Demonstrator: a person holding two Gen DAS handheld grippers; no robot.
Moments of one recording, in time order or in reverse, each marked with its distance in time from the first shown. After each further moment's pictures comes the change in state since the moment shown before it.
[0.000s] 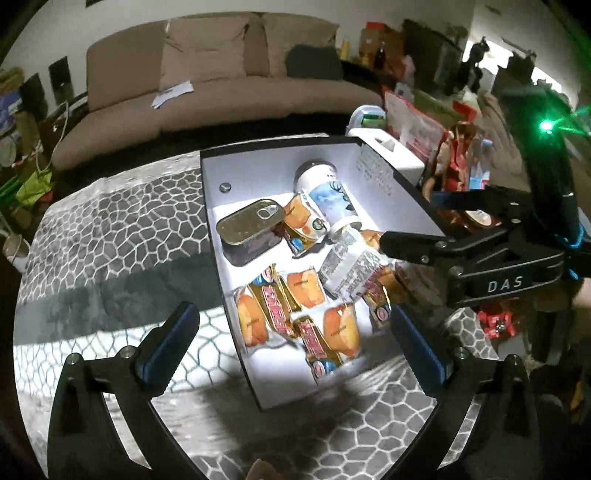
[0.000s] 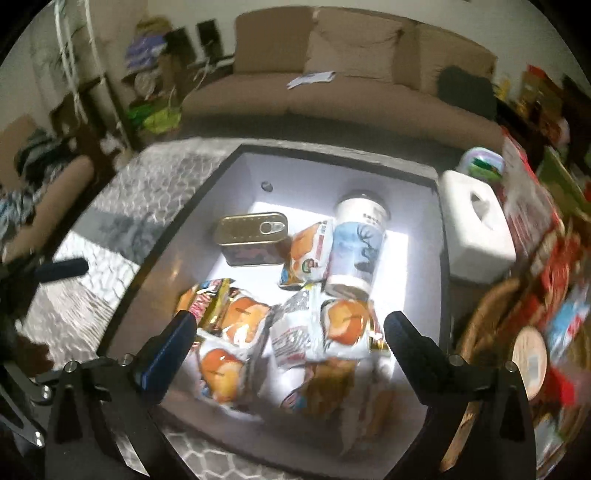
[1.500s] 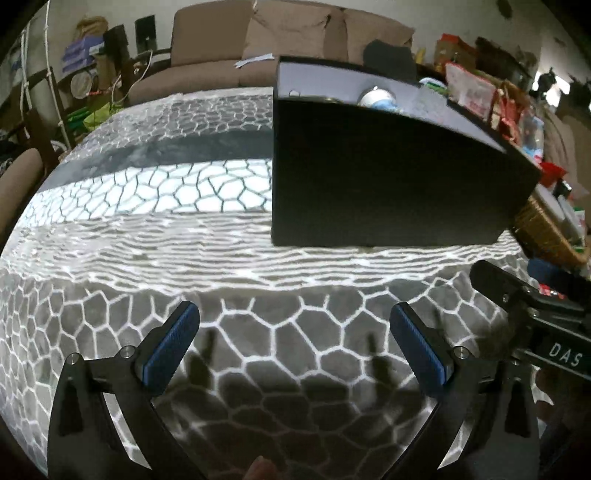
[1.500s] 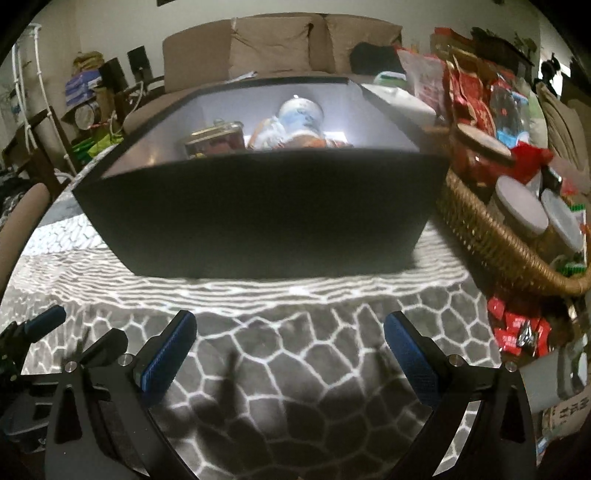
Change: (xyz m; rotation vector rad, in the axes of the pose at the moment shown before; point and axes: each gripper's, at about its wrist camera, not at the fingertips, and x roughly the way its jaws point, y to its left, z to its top) left arm 0.035 -0.022 -0.179 -0.233 -0.021 0.226; right arm 0.005 0.037 -0.195 0.237 -0.056 -0.209
